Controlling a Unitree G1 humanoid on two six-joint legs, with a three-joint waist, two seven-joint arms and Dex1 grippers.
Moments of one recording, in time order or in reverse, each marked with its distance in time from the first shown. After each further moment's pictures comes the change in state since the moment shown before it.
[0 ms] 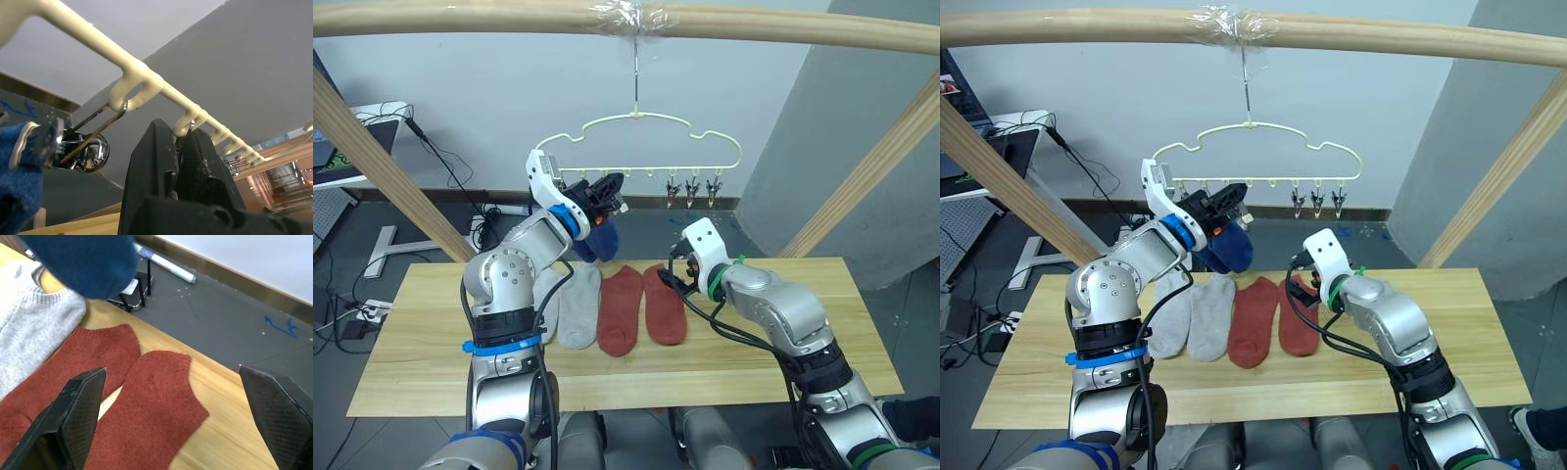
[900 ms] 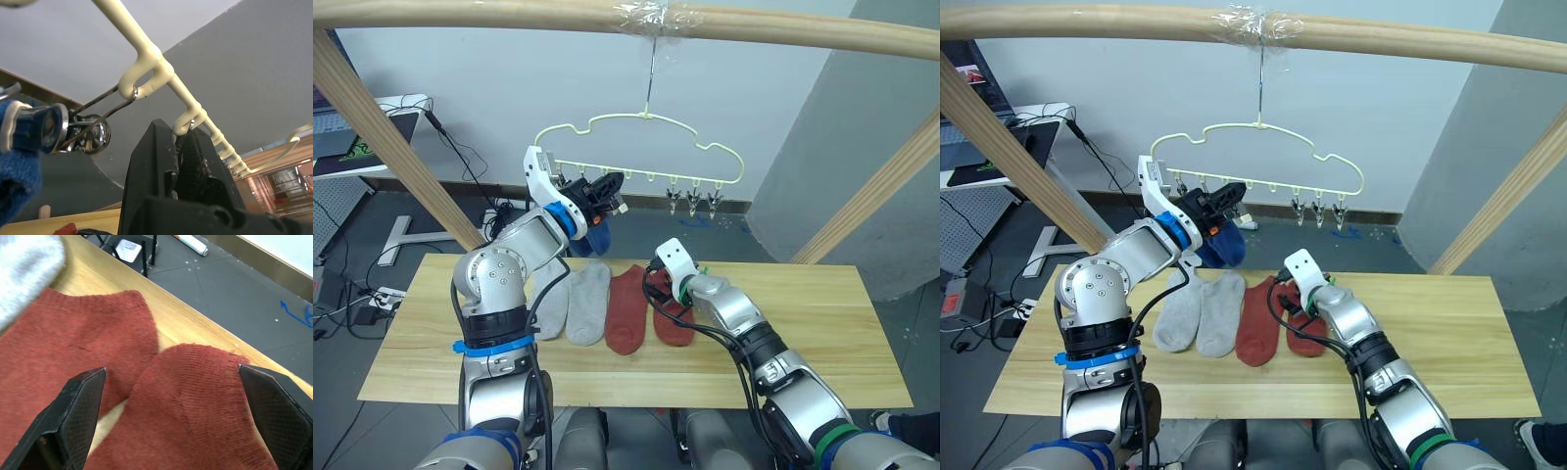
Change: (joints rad) left arm -0.001 0.037 -0.001 -0.039 -0.068 0.057 0.048; right arm -0.138 0.185 0.016 0.669 -0.240 -0.414 0.039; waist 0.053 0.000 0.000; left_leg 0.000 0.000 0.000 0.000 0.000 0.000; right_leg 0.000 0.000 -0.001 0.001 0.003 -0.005
